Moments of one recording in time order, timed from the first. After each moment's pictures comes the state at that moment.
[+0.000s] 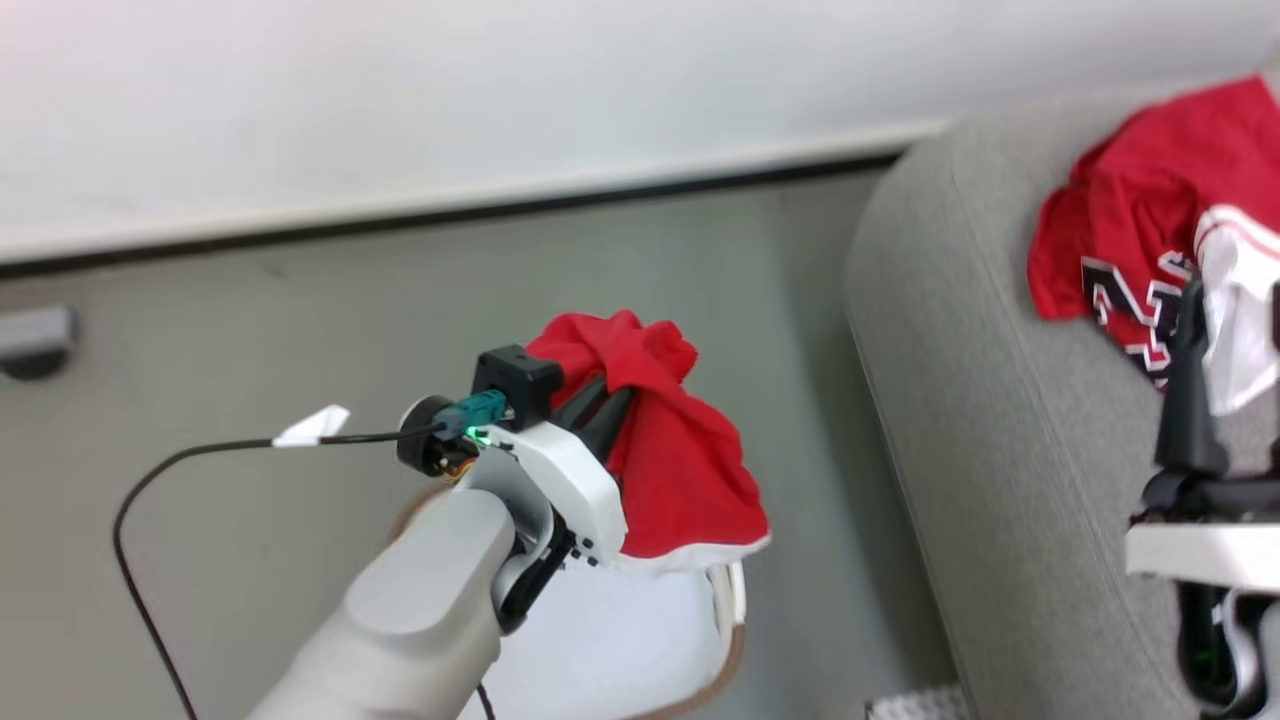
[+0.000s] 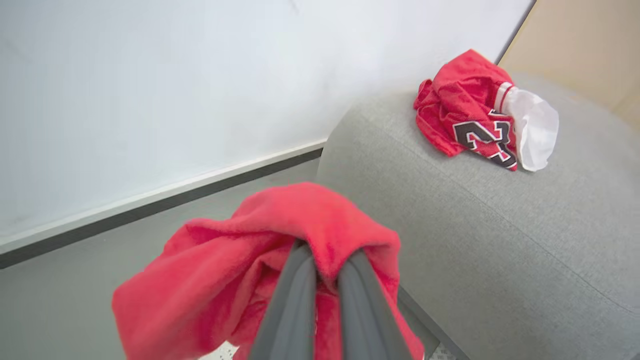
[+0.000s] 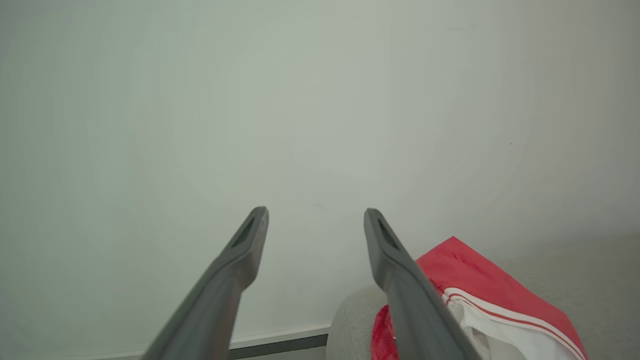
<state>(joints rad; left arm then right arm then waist) -0.82 0.11 -0.82 0.83 -0.61 -0.13 -0.26 -0.32 -0.11 -0.06 0.05 0.37 0.13 -0.26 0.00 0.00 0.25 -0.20</state>
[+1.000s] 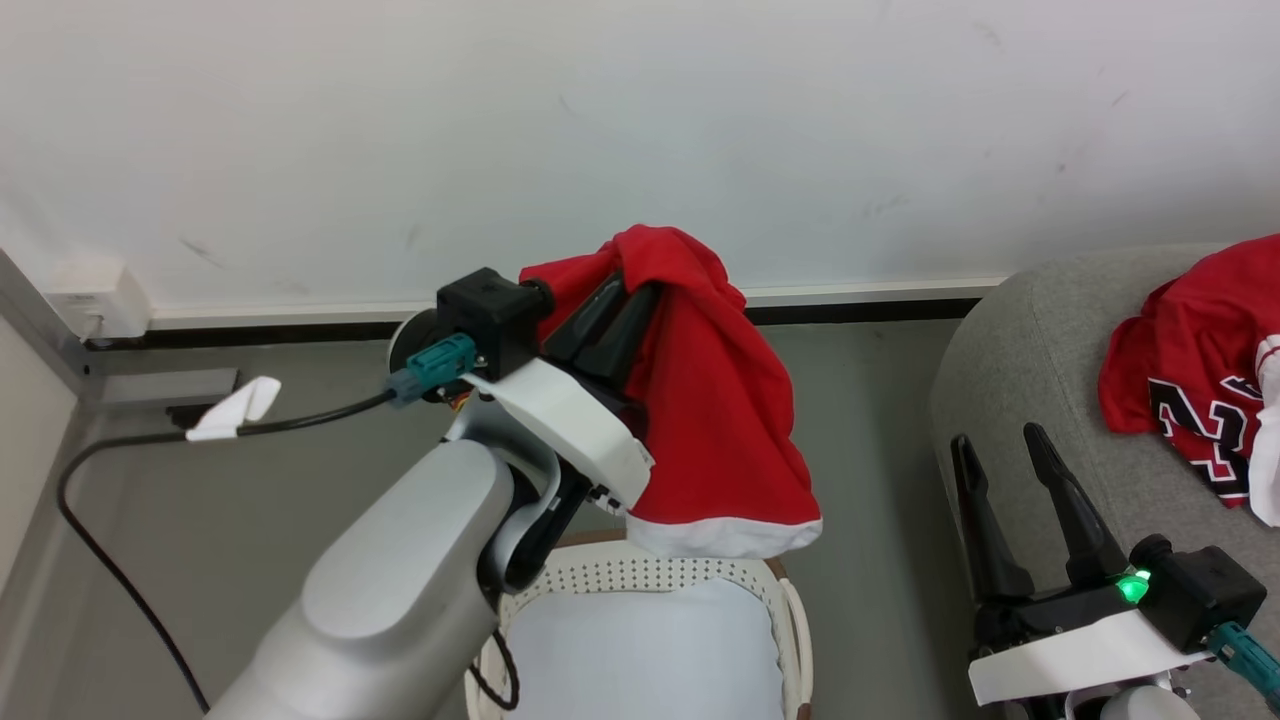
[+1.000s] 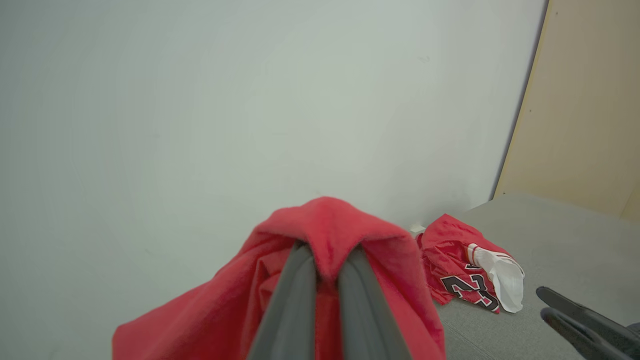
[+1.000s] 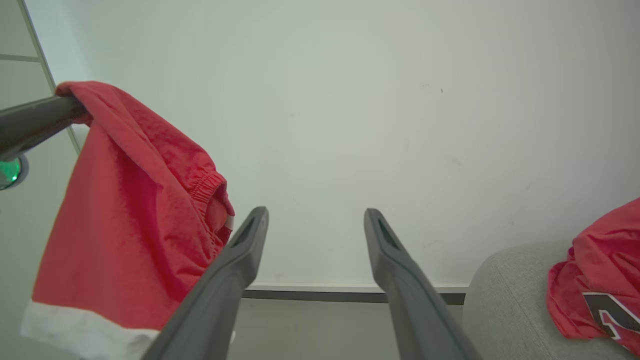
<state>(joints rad) -0.77 0.20 -0.71 0.34 -0.60 -0.01 -0.18 -0.19 -0.10 0.22 0.16 0.43 0.13 -0.26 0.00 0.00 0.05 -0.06</state>
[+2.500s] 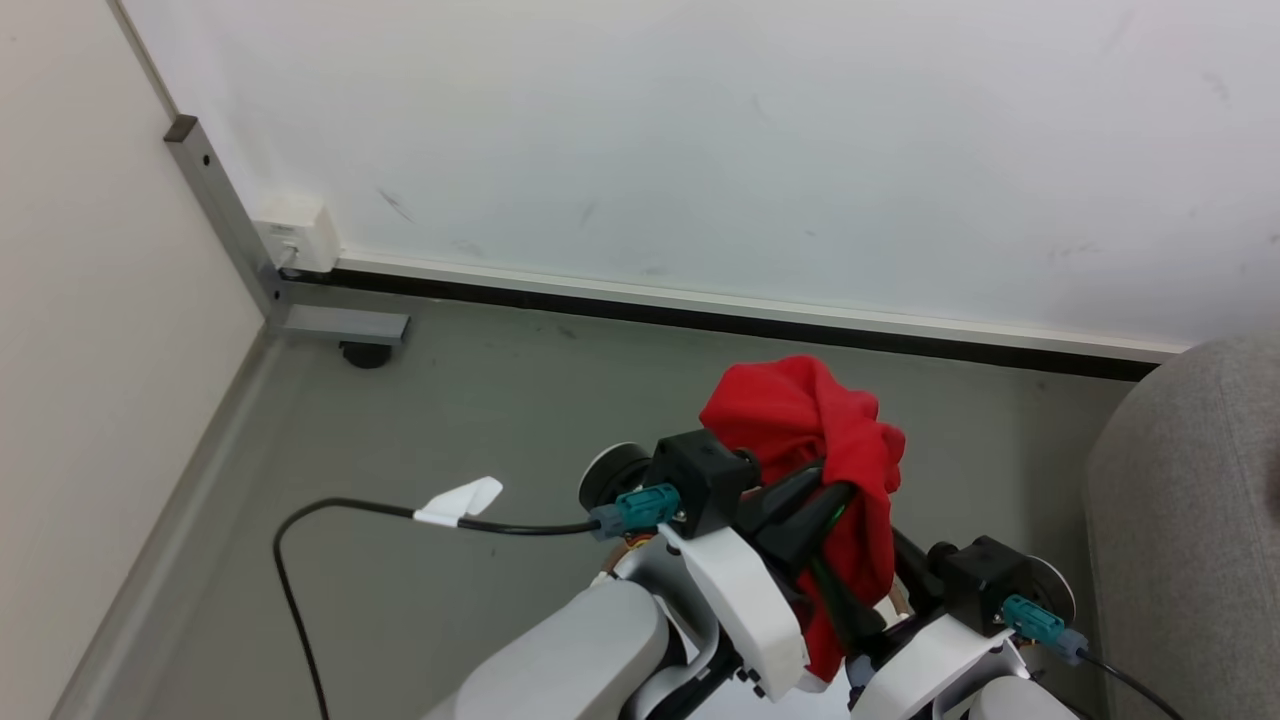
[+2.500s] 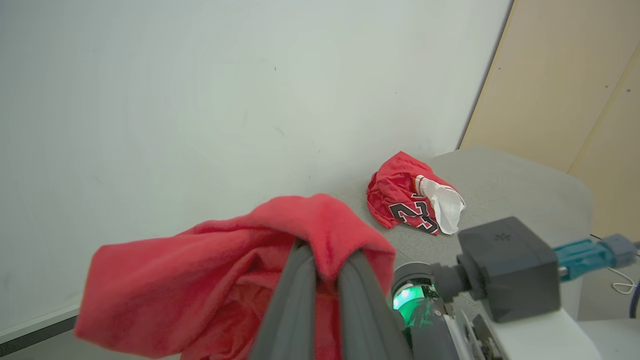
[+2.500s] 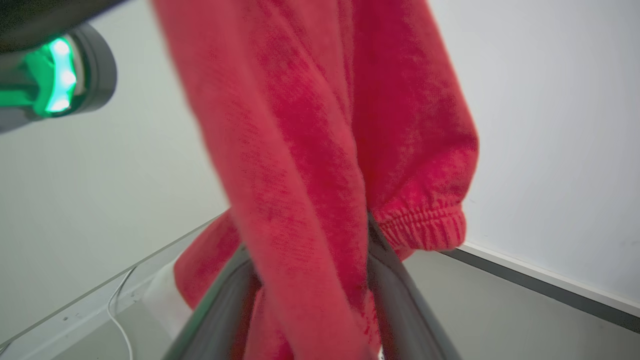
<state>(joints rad) -0.68 0.08 -0.94 0.32 -0.61 -0.07 -0.16 -0.39 -0.12 0.59 0.49 0.47 0.13 -0.26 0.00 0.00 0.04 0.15</state>
